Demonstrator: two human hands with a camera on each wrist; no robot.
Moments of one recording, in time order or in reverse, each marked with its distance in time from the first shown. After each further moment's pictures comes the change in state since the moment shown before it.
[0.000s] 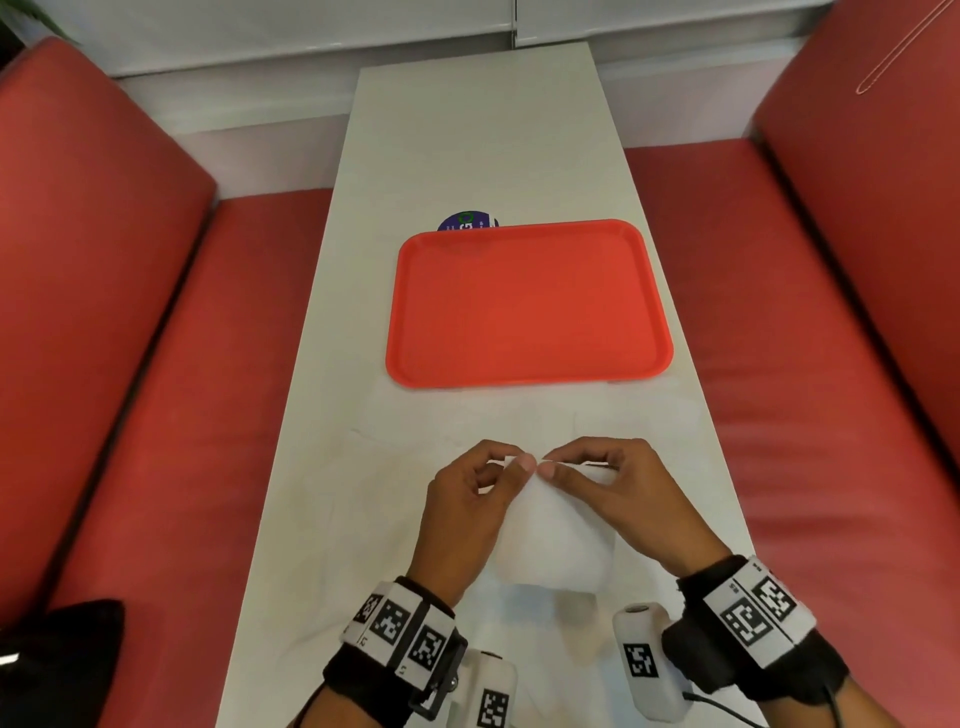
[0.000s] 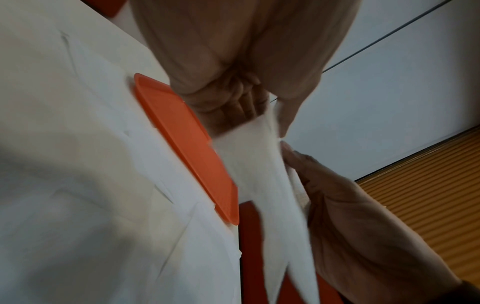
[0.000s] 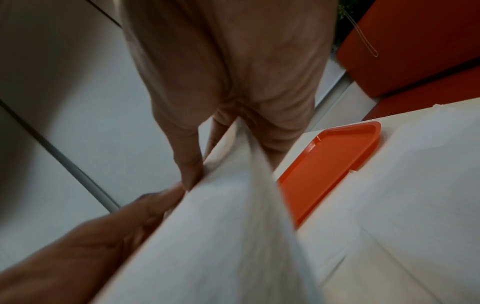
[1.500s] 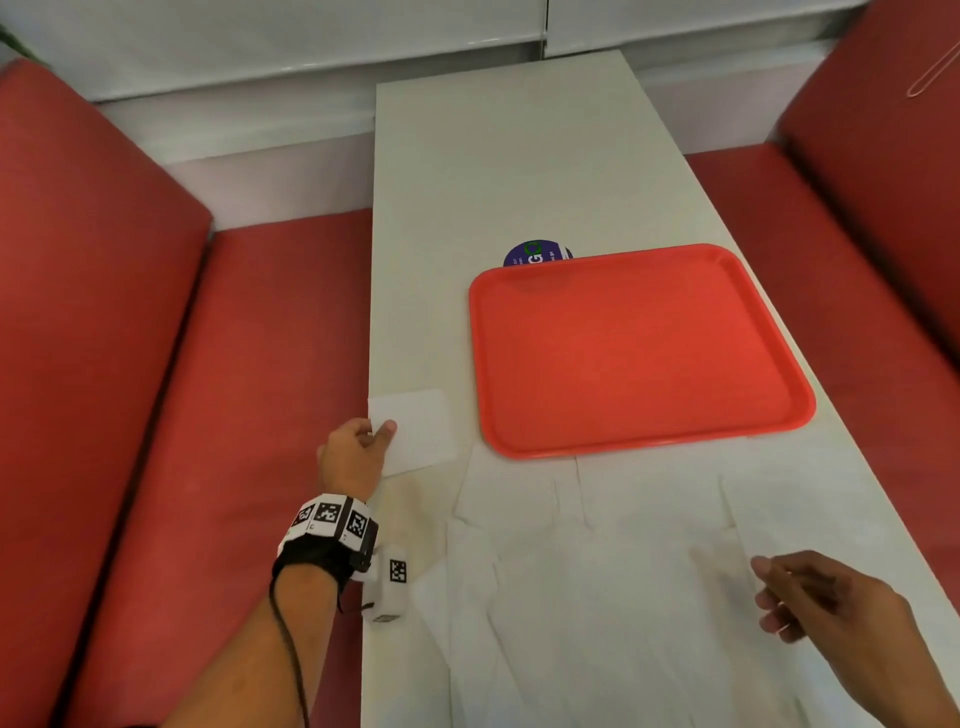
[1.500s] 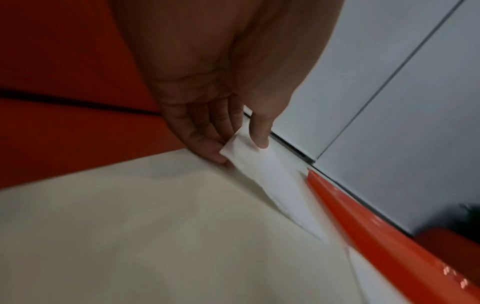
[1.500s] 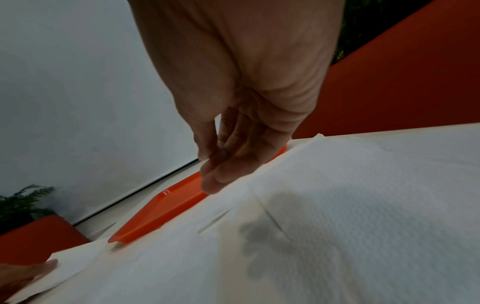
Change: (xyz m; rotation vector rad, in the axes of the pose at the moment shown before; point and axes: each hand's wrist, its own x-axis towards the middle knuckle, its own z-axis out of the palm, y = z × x) left_hand 0.240 -0.068 -0.269 0.641 0.304 -0.191; right_hand 0.018 0.024 0.050 -0.175 0.499 0.434
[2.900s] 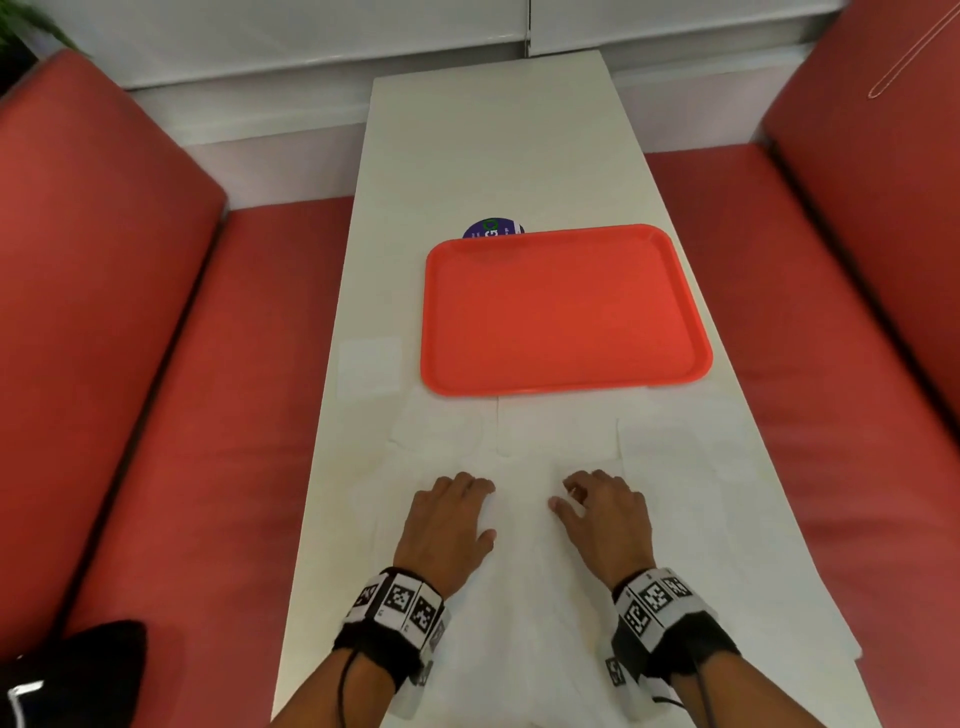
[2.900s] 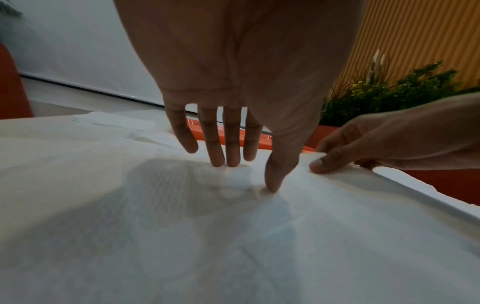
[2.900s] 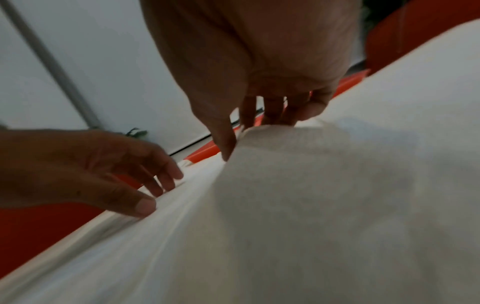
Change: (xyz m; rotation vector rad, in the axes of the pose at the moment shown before) left_hand -0.239 0.032 0.103 0.630 -0.336 0.596; right_hand 0.019 0.045 0.064 -0.557 -0.117 -0.409
